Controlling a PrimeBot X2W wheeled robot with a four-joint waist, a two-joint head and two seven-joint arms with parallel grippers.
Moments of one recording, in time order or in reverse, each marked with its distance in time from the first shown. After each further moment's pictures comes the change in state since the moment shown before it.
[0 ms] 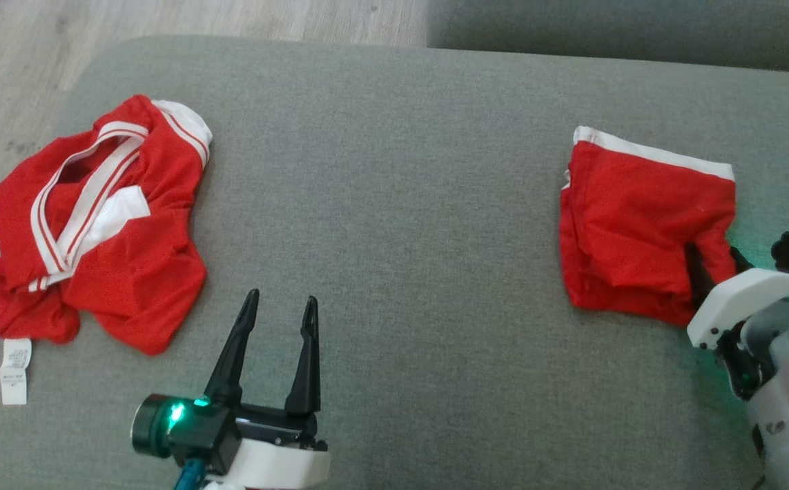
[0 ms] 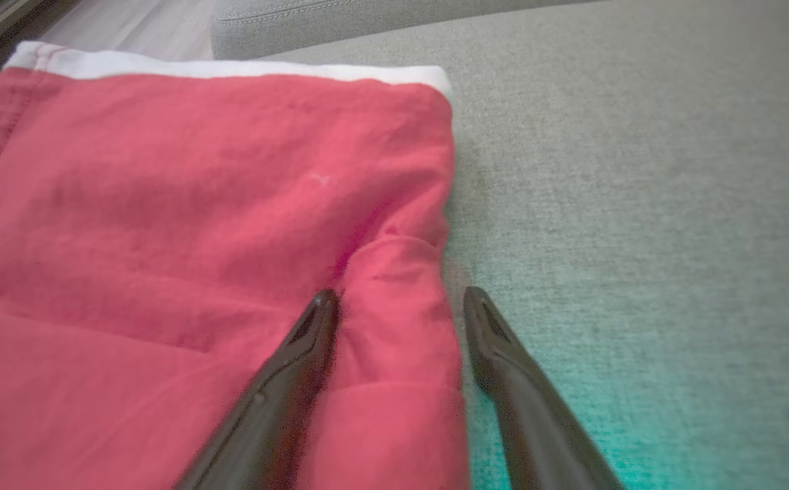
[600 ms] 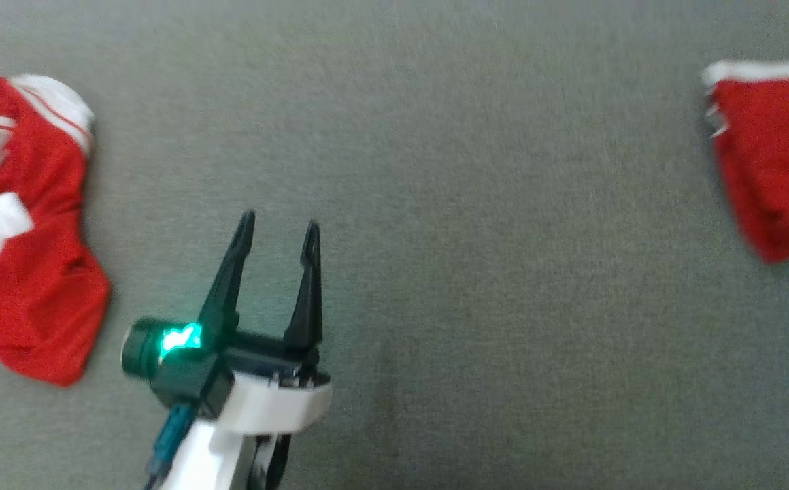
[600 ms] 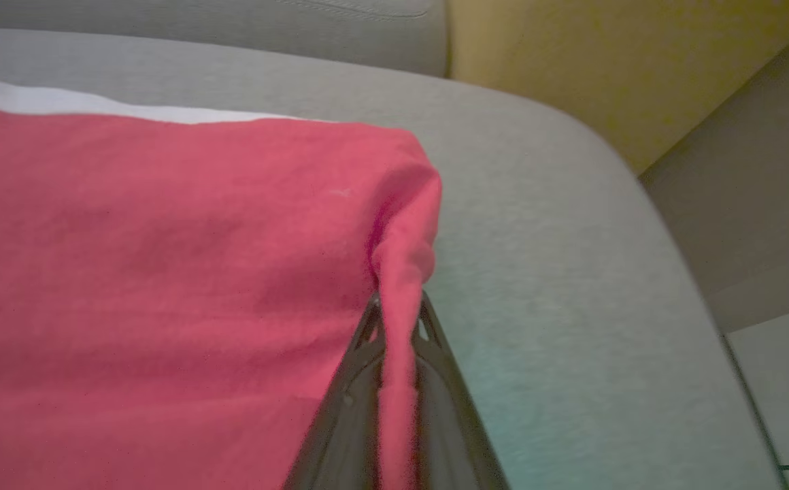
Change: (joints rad) left arm -0.141 -0.001 0.001 -0.056 0.000 -0.015 0.000; right arm -0.148 -0.354 0.144 -0.060 0.030 0.000 0.071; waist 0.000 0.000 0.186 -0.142
